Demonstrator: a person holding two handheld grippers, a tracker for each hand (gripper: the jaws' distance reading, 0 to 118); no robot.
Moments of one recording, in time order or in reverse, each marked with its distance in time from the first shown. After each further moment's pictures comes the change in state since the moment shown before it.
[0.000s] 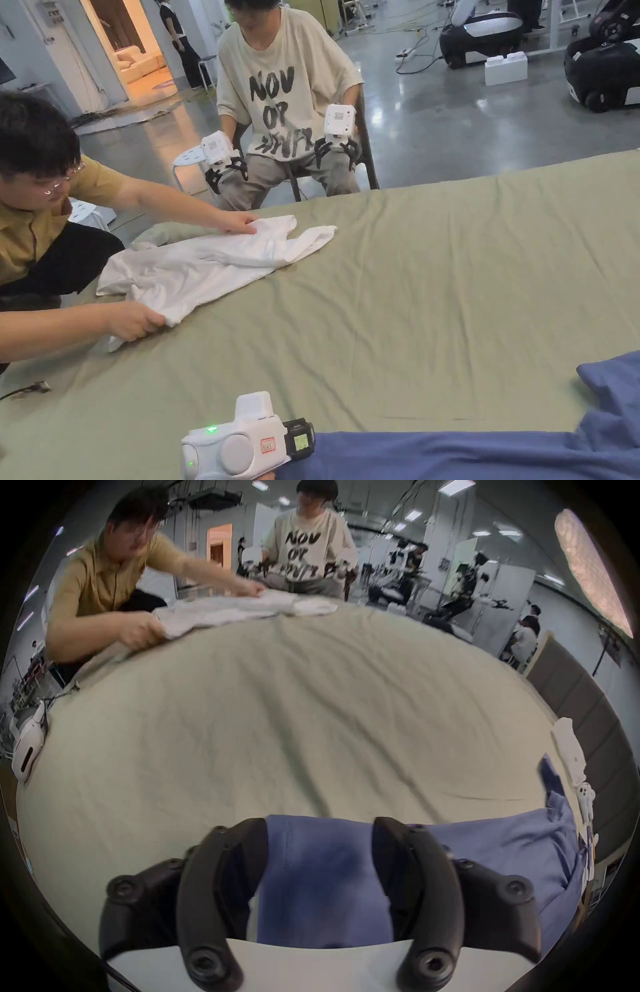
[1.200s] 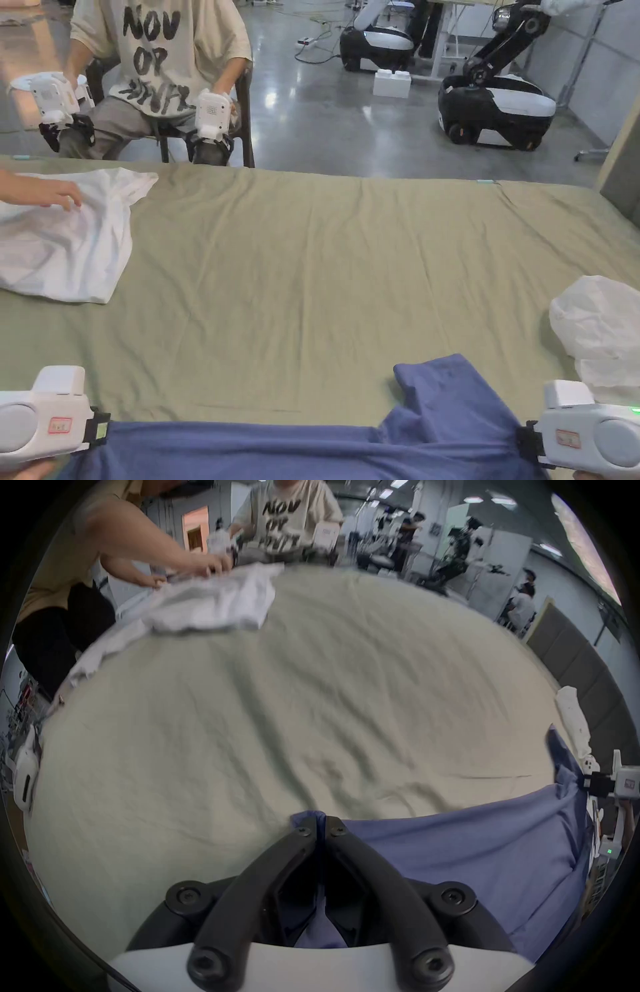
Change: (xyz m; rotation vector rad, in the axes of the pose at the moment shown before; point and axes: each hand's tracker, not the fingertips) left arm 0.026 0.007 0.032 -0.025 -0.023 -0.118; right arm 0.028 0.148 -0.265 -0.335 -0.022 0.108
